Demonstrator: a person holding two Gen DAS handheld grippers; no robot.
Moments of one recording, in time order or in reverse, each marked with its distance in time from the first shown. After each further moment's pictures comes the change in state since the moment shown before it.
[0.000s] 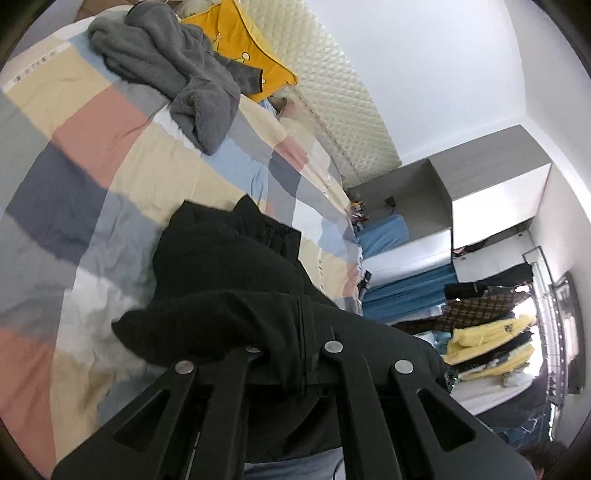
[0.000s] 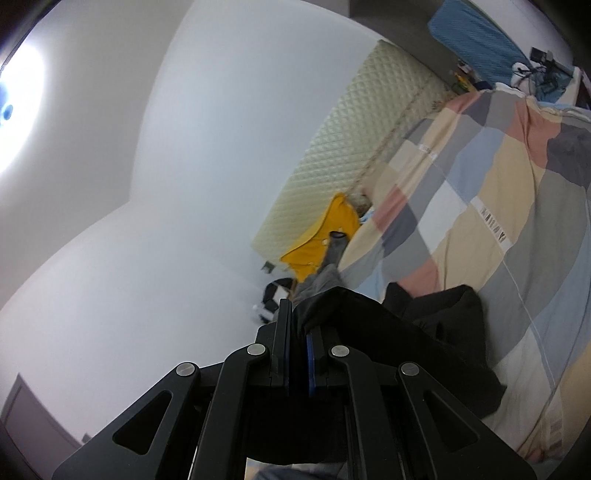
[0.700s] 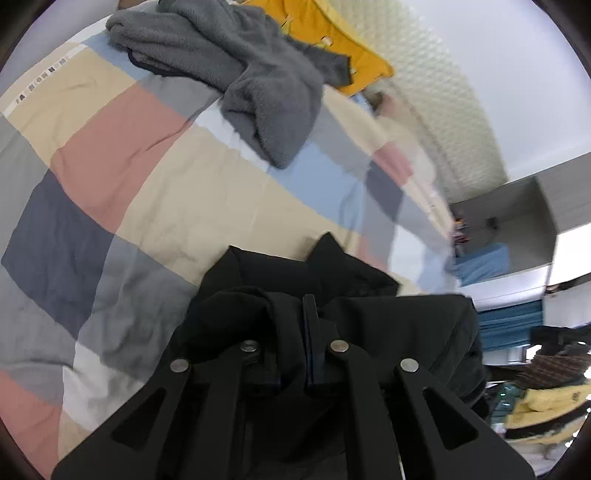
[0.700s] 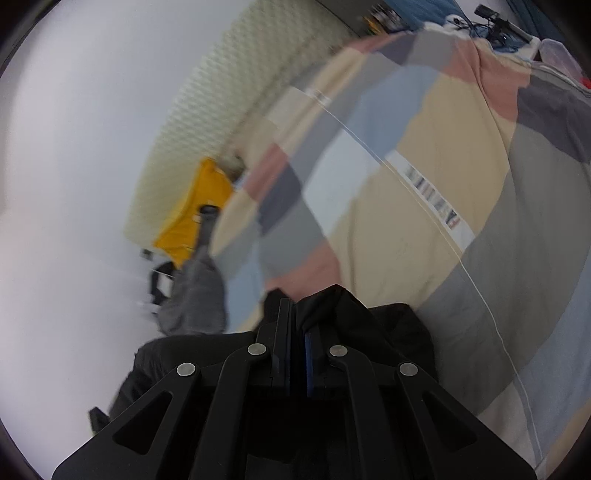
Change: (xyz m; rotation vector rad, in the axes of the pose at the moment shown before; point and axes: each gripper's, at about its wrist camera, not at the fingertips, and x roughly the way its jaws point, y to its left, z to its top) left arm 0.155 0.033 0.094 -0.097 0.031 0.414; right arm 0.189 -0.139 0.038 0.131 0.186 -0.477
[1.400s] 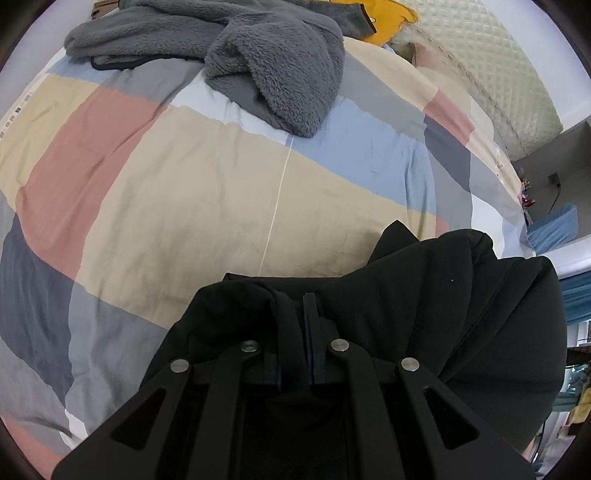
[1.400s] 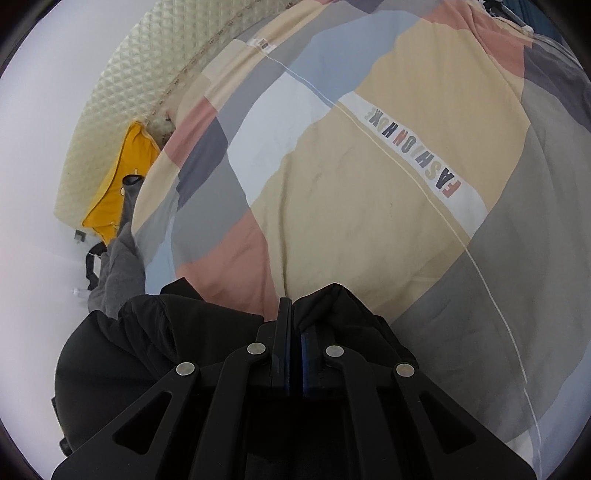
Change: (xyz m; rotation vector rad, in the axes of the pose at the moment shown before) left arm 0.123 -0.017 0.018 0.133 0.055 0.242; right arm 0.096 -0.038 -0.005 0.014 0.109 -0.213
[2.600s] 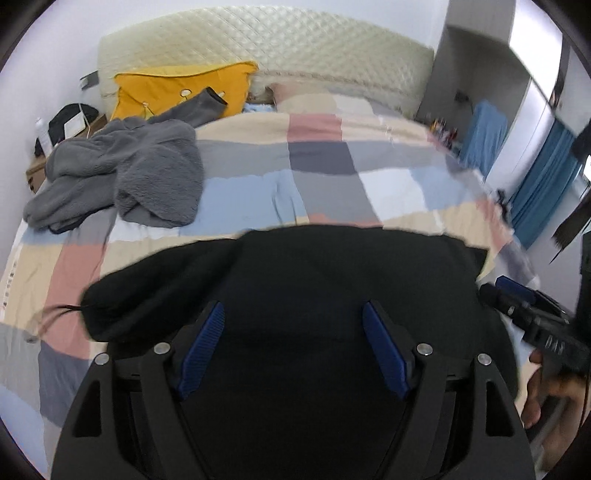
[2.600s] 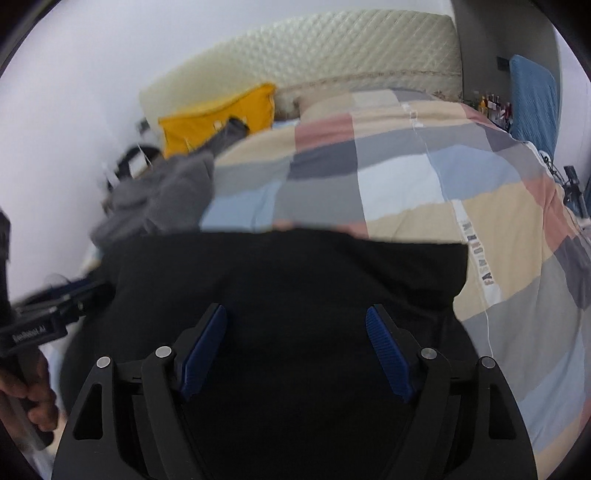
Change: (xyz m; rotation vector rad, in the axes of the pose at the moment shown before) left arm -0.070 -0.132 -0.090 0.530 -0.277 -0.009; right arm -0.049 0.141 -0.111 -0.649 -0.118 -0.063
